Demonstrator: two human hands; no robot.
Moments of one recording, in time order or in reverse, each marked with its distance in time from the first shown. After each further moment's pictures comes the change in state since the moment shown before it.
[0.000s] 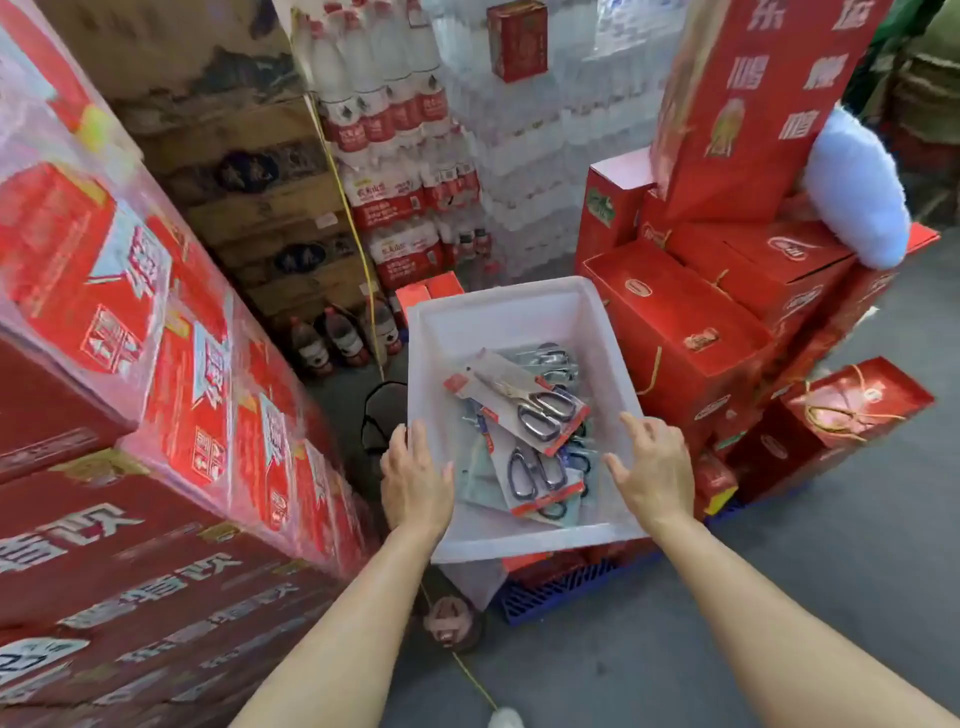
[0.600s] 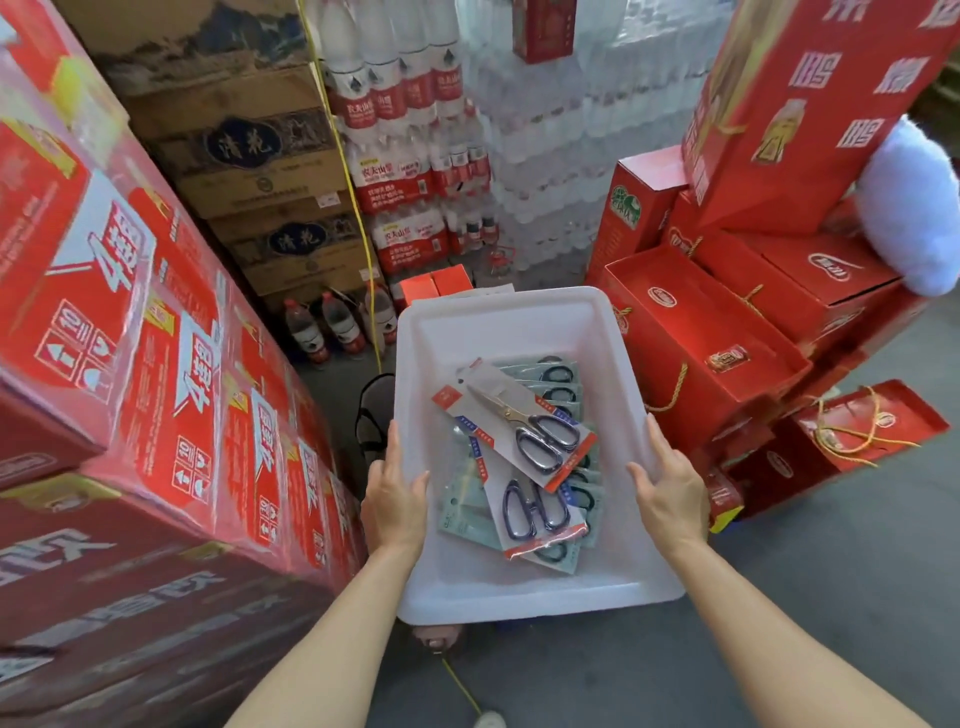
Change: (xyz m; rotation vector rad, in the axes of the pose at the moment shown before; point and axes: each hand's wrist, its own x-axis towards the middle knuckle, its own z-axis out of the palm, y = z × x) left_hand 0.029 -0.041 0.023 -0.270 0.103 -0.072; right_hand 0.016 0.005 0.024 0.262 -0.004 0.223
